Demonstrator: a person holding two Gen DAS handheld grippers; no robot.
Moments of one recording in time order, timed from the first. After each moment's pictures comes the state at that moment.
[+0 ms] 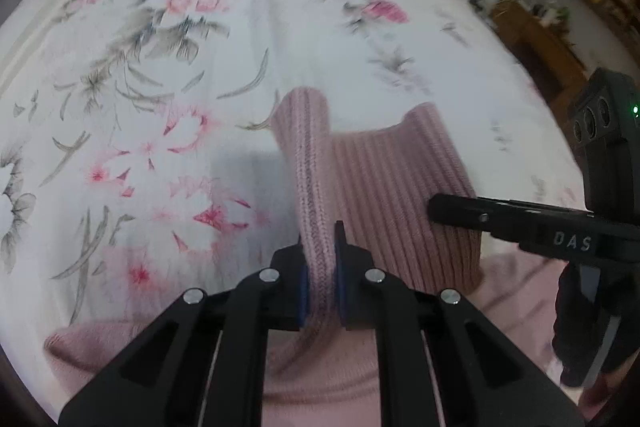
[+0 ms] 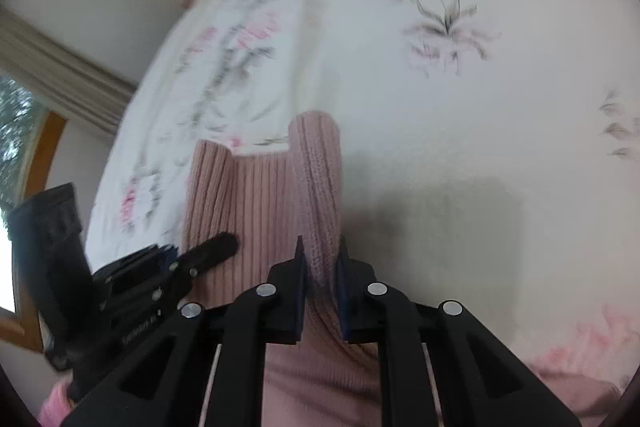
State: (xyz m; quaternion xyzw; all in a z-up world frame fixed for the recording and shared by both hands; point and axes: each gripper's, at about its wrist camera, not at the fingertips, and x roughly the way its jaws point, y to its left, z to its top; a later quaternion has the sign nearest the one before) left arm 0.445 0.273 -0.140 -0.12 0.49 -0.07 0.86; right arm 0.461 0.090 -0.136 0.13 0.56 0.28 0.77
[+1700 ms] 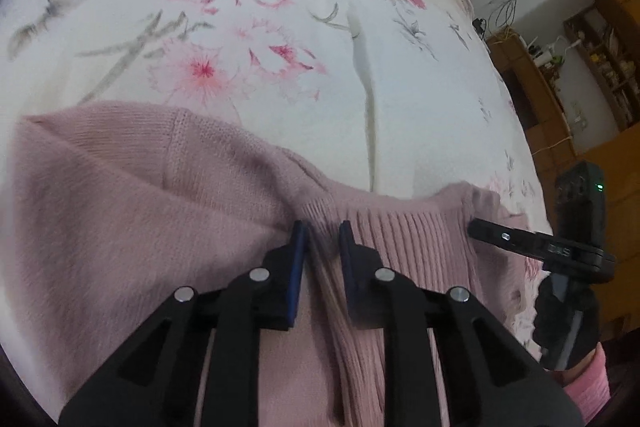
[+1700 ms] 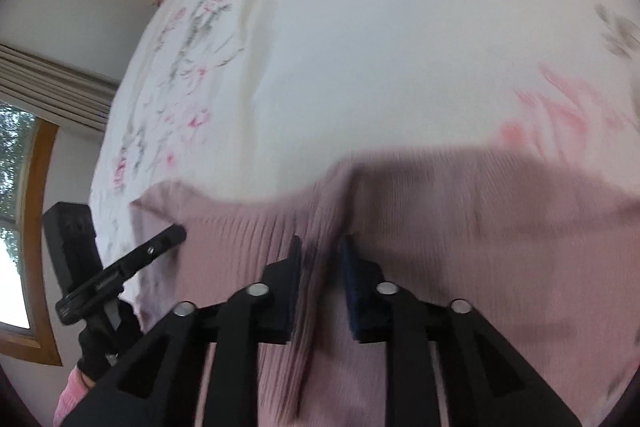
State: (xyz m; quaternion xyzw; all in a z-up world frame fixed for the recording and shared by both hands) left arm 0.341 0.313 -0.180 -0.25 0.51 -0.09 0.82; right arm 0.365 0.020 -0.167 0.17 0.61 0.23 0.74
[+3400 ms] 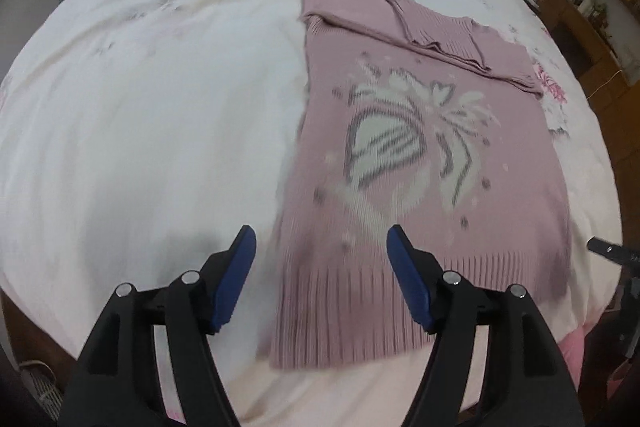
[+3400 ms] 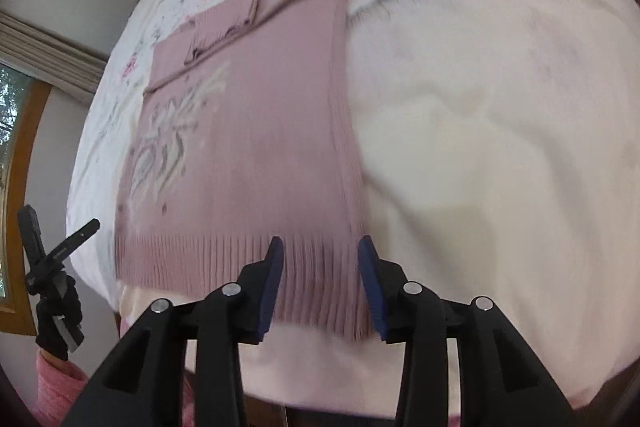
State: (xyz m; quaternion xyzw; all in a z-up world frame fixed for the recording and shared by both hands) left arm -0.071 0.310 -0.095 -0.14 0.55 0.06 0.82; right arm -0.052 -0.113 -0.108 0.15 0.62 0.14 0.76
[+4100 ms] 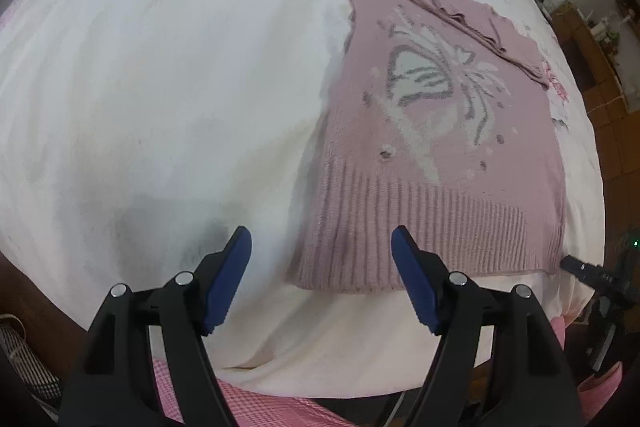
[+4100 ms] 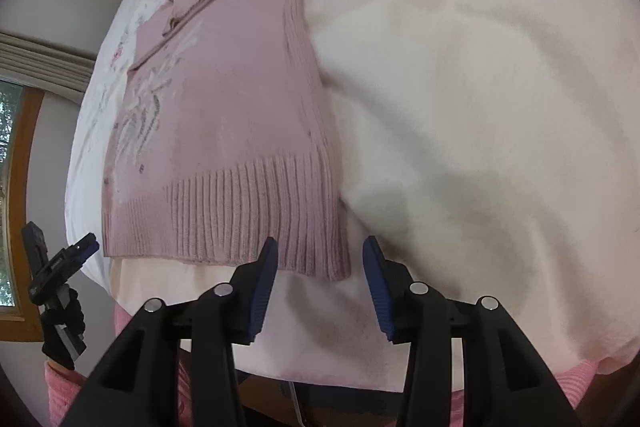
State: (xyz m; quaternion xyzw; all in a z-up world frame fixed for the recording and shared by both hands) left arm -0.123 0.331 -0.130 -0.21 0.59 0.07 0.78; right arm -0.092 -0.120 -0.153 0.18 0.65 0.13 0.73
